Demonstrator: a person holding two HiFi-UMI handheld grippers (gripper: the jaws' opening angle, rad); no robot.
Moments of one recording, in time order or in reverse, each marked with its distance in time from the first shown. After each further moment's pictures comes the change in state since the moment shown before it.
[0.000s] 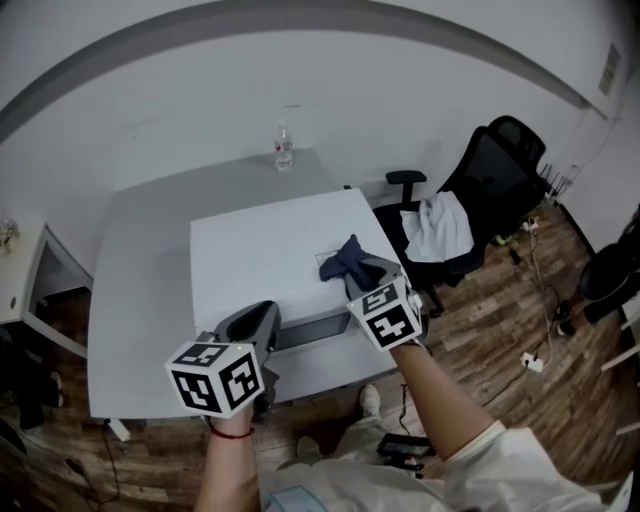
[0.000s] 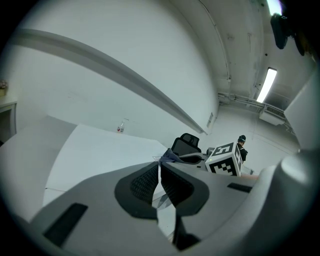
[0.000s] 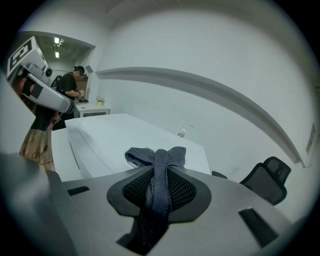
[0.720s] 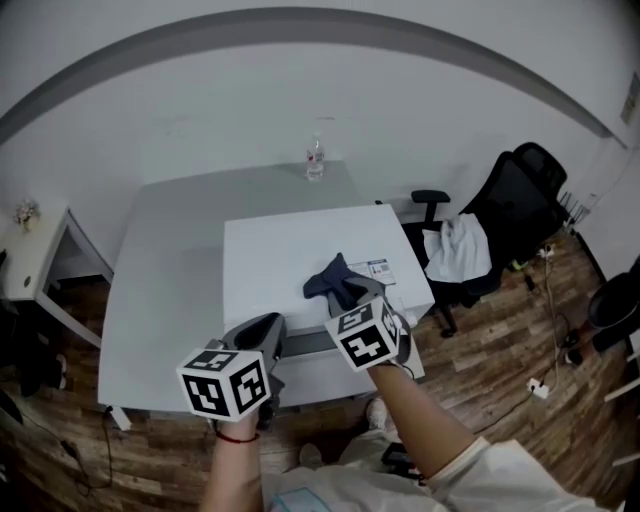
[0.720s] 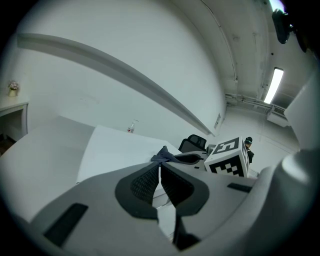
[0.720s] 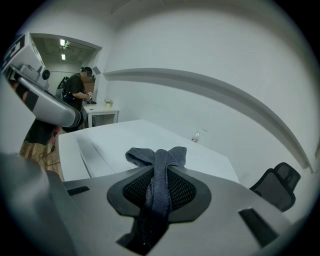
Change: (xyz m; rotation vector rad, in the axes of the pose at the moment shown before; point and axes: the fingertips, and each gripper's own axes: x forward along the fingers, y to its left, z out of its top) left arm -0.033 0.033 -0.006 -0.034 -0.010 0.080; right arm 0.015 0.082 0.042 -0.044 -0.011 0.075
